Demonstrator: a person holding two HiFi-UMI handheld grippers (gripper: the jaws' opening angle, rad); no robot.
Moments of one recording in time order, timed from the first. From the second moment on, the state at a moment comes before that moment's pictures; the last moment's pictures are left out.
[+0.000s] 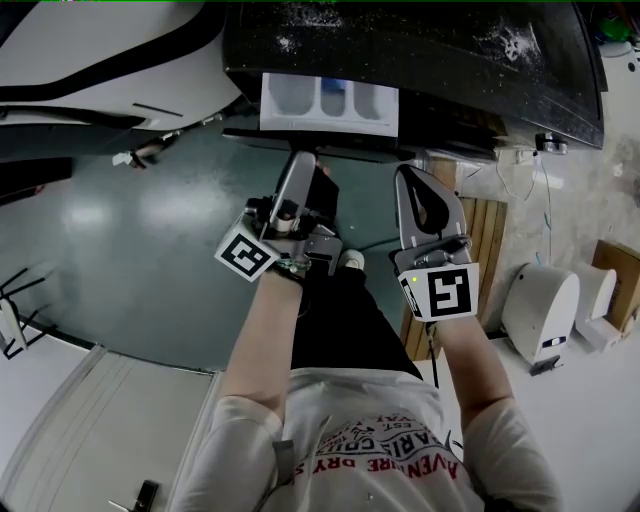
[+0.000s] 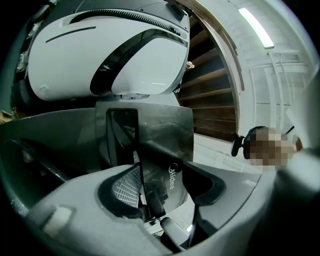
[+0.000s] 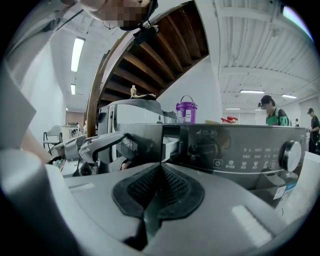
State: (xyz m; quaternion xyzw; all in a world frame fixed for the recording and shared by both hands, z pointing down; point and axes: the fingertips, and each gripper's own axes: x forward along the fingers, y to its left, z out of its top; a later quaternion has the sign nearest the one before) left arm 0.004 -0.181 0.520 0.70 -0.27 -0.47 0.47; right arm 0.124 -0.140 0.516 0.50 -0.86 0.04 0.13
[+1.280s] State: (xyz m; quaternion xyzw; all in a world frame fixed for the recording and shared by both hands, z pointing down) left arm -0.003 -0.105 0.520 0.69 -0.28 -0.48 0.46; right arm 0.128 -0.070 0.494 0.49 -0.86 0.03 0.13
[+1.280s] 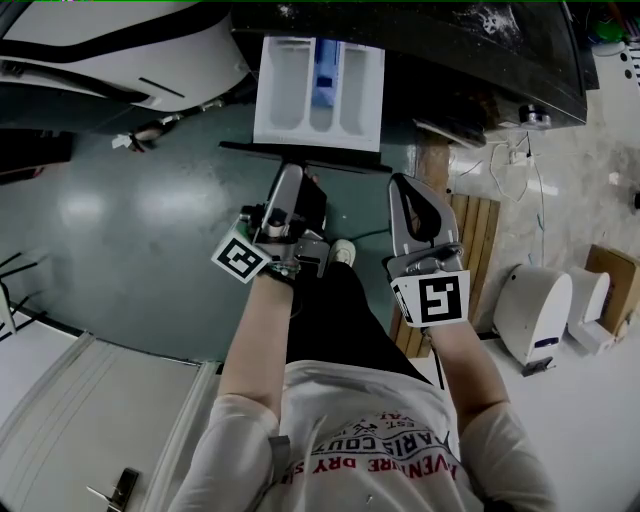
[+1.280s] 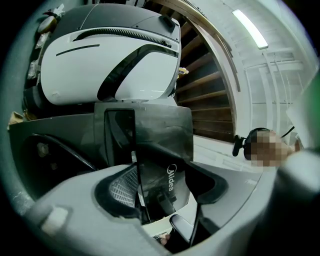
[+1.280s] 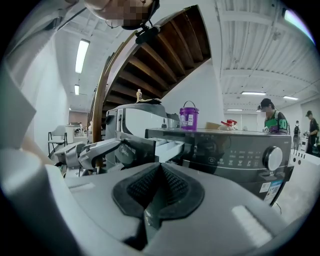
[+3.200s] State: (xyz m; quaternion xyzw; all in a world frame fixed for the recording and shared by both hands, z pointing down) left arm 0.021 -0.071 0.294 0.88 -0.45 0.01 0.12; right arm 0.122 -0.062 0.294 0.48 -0.88 0.00 0.07
